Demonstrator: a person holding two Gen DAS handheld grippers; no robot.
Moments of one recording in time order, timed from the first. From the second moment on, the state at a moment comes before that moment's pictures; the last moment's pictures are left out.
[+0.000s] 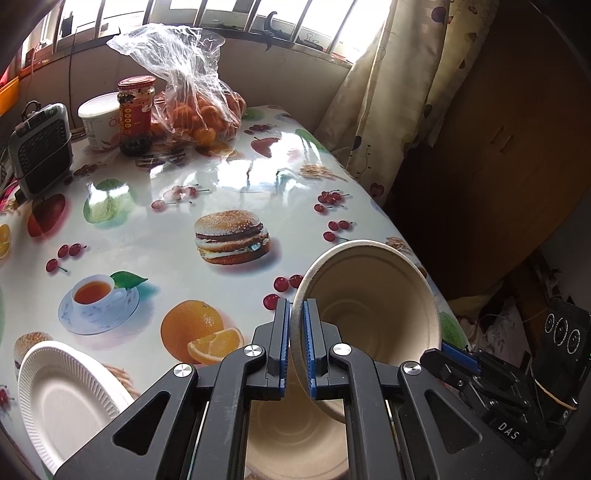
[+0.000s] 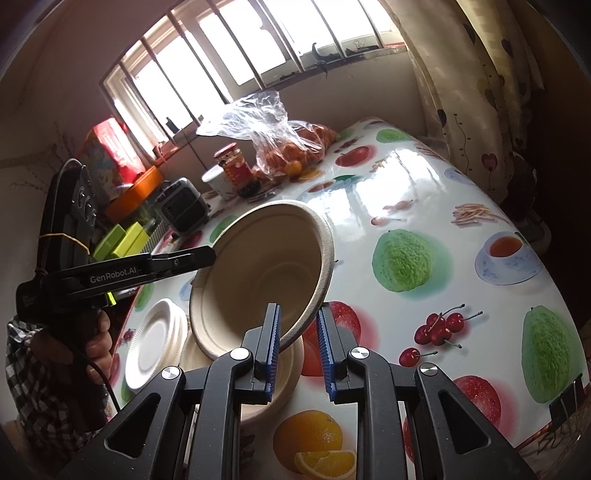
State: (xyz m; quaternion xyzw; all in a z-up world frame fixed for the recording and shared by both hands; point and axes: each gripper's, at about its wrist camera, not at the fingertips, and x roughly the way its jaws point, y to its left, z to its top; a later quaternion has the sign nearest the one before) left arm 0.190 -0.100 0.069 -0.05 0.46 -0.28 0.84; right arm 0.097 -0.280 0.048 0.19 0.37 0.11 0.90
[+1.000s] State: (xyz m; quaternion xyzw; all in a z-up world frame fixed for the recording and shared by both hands) left arm 0.158 -0.071 0.051 -0.06 0.48 -0.26 0.84; right arm 0.088 -0.261 0.032 0.19 0.39 0.13 0.89
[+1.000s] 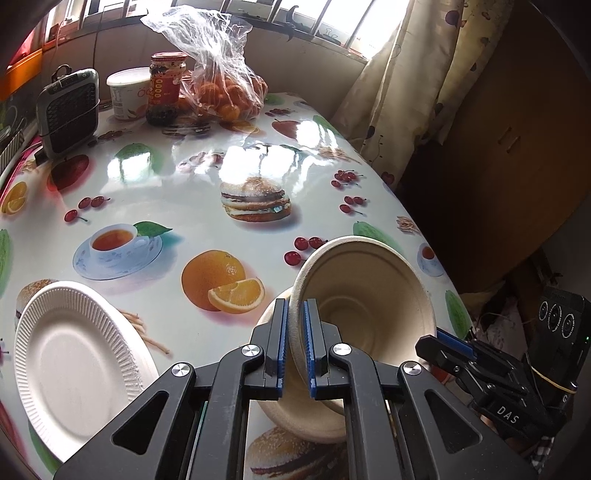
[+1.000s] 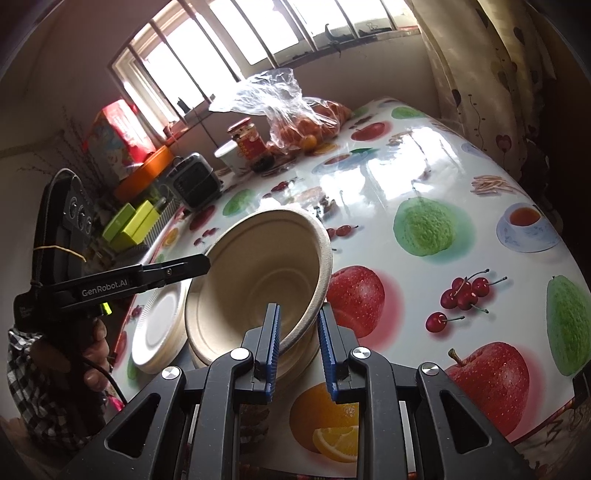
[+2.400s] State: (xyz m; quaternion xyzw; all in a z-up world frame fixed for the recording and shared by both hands) left arm 0.138 -0.050 0.030 -0.07 0.49 -0.24 0.83; right arm 0.082 -0.236 0.016 0.16 0.41 0.13 0.89
